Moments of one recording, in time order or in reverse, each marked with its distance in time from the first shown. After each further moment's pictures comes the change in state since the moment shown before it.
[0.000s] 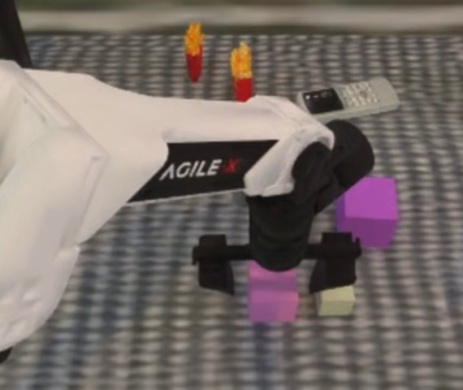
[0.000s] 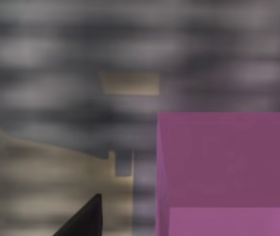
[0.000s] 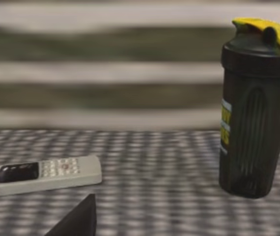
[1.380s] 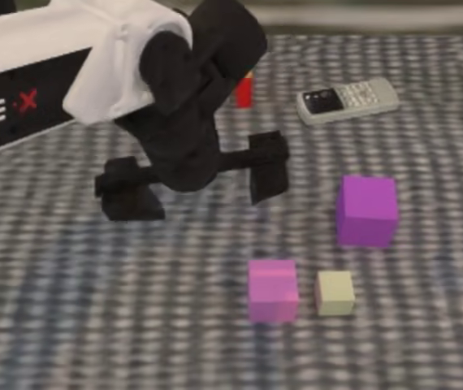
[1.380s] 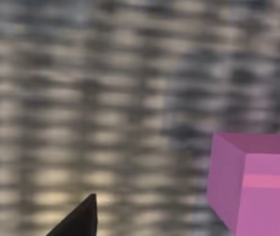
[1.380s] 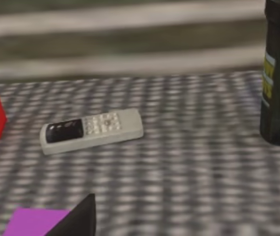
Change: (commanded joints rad) left arm 0.180 -0.422 -0.144 -0.039 -0.011 0.093; right arm 0.076 0.346 0.334 -0.220 0.002 0.098
